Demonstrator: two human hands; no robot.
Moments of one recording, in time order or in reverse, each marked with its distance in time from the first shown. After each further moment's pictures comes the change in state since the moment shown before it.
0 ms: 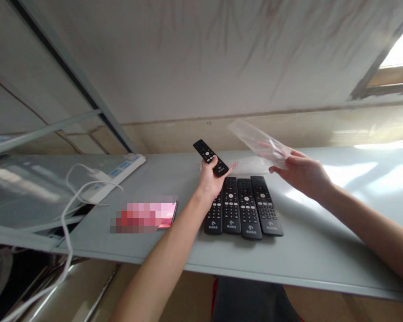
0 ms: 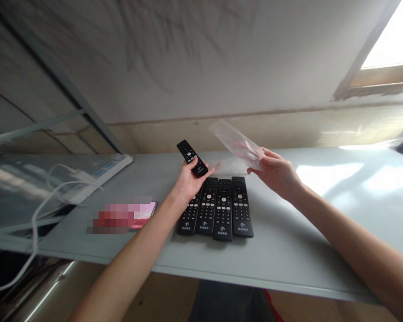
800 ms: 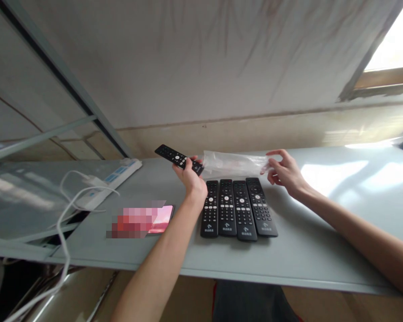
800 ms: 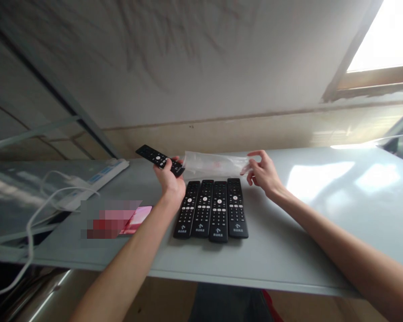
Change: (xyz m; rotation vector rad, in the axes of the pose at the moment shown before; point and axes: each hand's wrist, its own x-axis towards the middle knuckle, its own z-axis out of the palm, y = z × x) left_hand 0.005 0.022 0.001 0.082 0.290 0.494; right_hand 0.013 0.032 -0.004 -0.351 0.305 0.017
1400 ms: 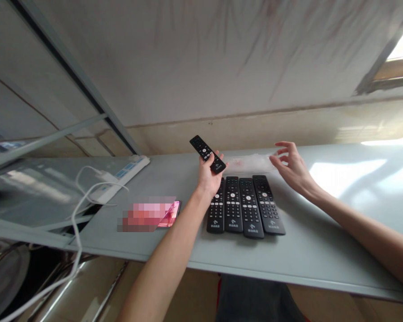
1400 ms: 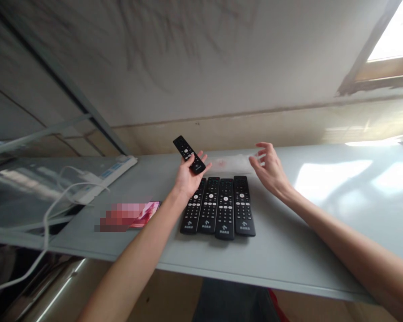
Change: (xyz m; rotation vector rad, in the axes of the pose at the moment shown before) left_hand -0.012 -0.008 -0.002 -0.049 -0.314 -0.398; right_hand 0.013 0.022 -0.005 -0.284 0.072 -0.303
